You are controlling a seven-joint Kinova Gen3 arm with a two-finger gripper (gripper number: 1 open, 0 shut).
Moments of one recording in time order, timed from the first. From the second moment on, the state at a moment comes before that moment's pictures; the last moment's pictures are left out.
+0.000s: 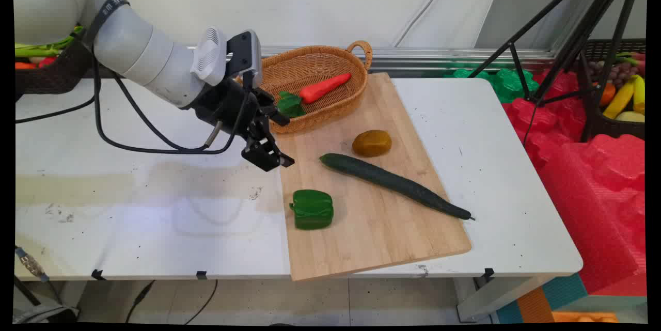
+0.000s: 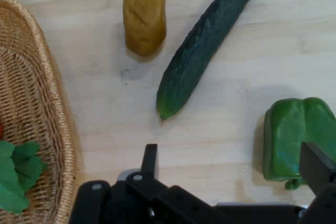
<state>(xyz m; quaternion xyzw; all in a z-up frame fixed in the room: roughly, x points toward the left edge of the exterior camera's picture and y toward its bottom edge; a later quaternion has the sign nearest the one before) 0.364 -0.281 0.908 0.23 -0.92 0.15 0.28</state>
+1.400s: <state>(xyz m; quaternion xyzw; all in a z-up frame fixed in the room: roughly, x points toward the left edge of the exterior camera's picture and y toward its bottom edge) 0.296 -0.321 0.908 0.19 -0.93 0.16 0.28</state>
